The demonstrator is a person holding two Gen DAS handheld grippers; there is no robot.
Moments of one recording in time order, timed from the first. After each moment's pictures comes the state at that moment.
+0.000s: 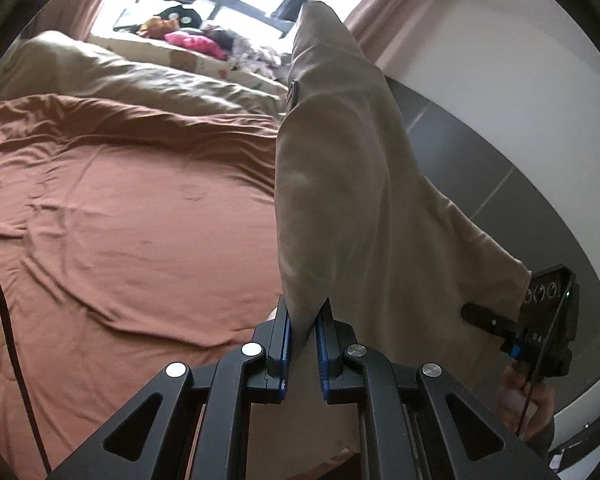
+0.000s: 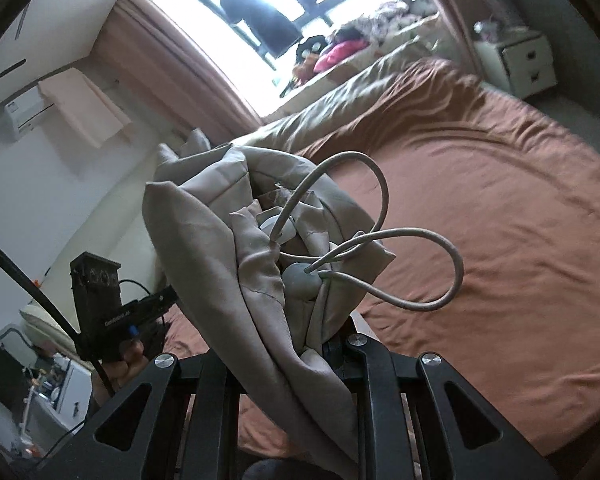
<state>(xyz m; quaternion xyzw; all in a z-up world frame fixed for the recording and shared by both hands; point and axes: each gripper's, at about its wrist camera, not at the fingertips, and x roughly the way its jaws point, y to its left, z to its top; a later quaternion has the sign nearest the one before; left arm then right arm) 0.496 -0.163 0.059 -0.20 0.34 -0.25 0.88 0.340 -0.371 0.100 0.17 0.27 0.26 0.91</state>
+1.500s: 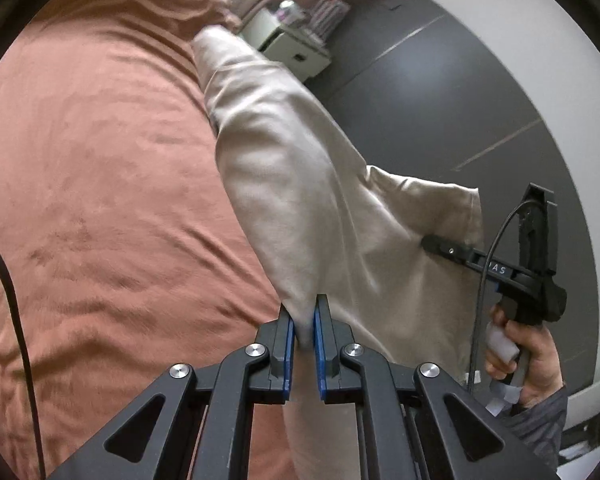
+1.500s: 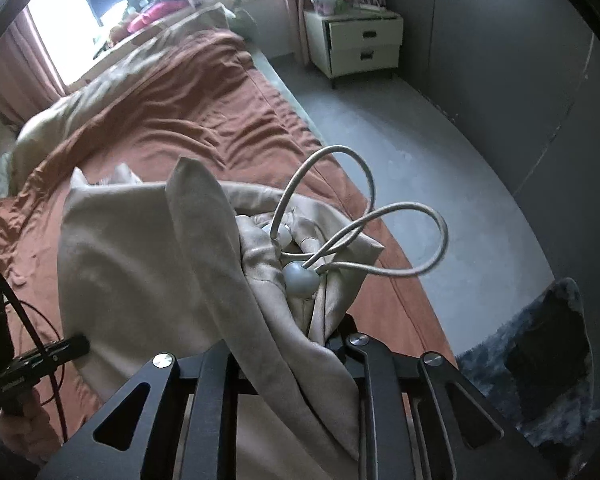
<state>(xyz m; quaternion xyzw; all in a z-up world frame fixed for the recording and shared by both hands) 0.676 -0.470 -0.089 -0.23 0.50 -0.31 0.77 0.428 -0.454 0.189 0.05 0.42 -0.05 0.91</state>
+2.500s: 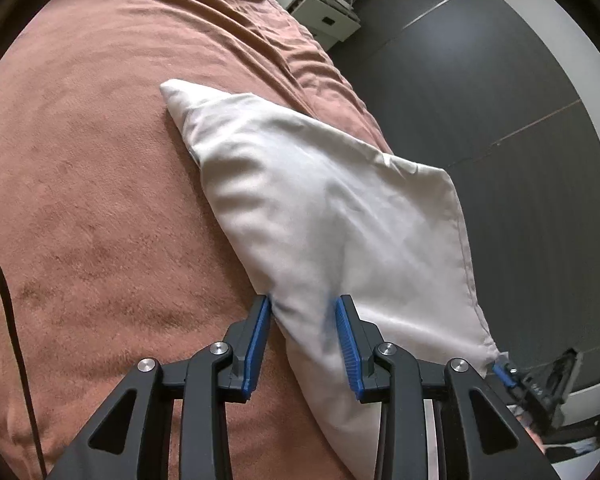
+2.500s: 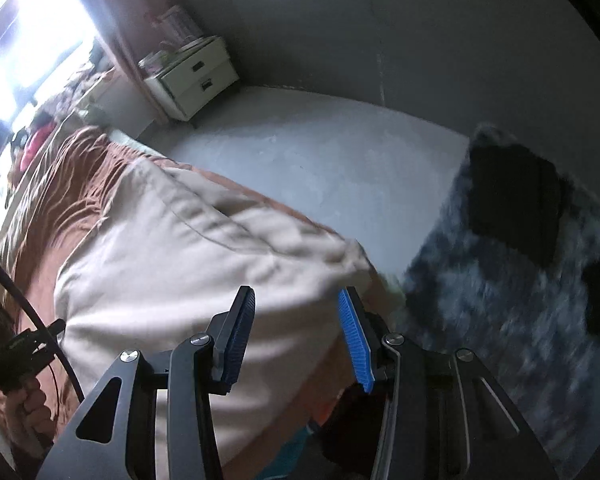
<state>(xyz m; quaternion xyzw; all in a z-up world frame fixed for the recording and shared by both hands) 0.716 -0.468 -0.148 -0.18 0.56 -0.30 0.75 0.191 -0.503 0.116 0.28 0.31 -0.23 0.88</state>
